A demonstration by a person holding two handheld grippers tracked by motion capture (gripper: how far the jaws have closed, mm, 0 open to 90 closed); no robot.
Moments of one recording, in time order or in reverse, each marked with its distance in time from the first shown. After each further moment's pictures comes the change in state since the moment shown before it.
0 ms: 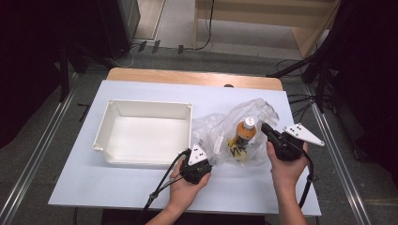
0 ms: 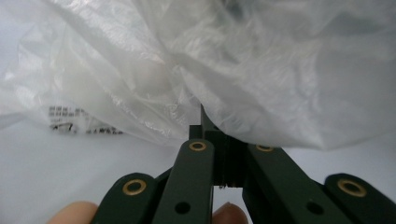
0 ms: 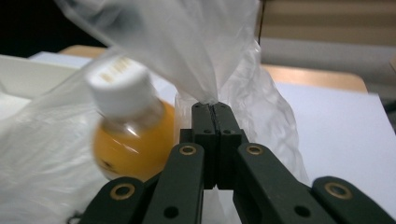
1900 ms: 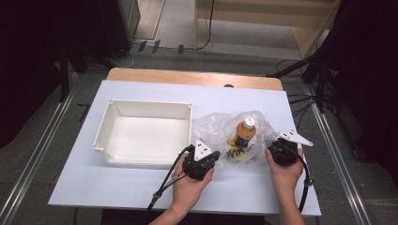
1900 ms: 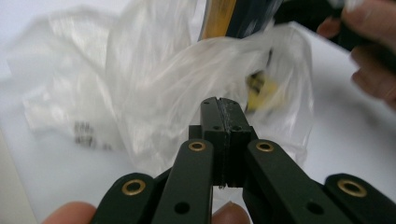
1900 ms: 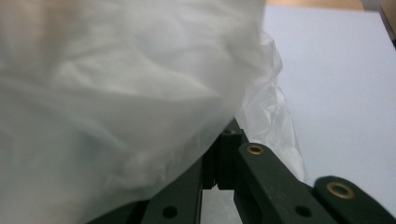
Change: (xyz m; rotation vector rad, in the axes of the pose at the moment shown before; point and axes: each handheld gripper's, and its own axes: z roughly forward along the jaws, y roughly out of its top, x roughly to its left) left arm -0.010 0.016 -0.001 0.049 0.085 -0.005; right arm -0.023 -0.043 0.025 0.195 -0.077 0.024
